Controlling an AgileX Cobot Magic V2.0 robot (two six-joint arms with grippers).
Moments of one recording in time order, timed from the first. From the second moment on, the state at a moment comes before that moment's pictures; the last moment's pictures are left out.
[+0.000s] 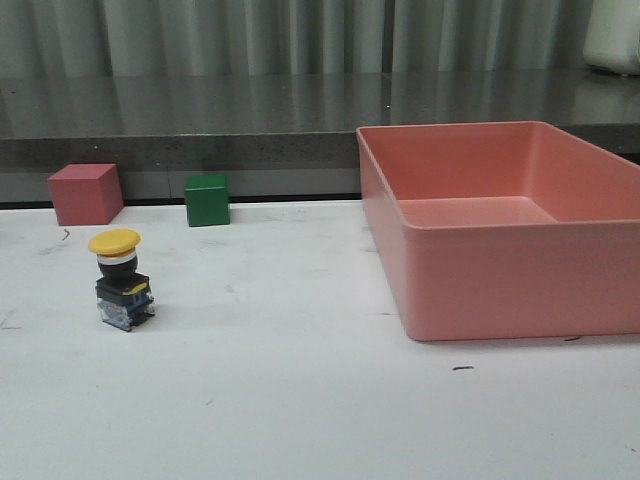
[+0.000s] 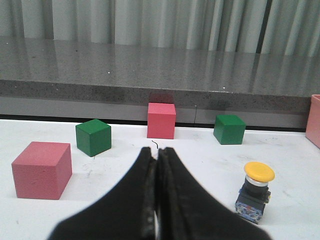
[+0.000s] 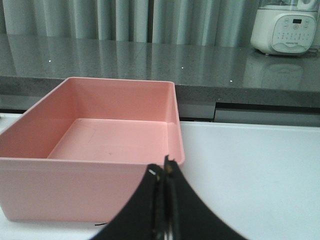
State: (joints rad) left arm -0.02 0.00 0.00 0.01 0.10 -0.06; right arm 0.01 -0.01 0.03 0.05 0.05 -0.02
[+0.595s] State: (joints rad) left arm -0.02 0.00 0.00 0.01 0.10 -0.06; right arm 0.00 -0.01 0.03 -0.01 0.03 0.12
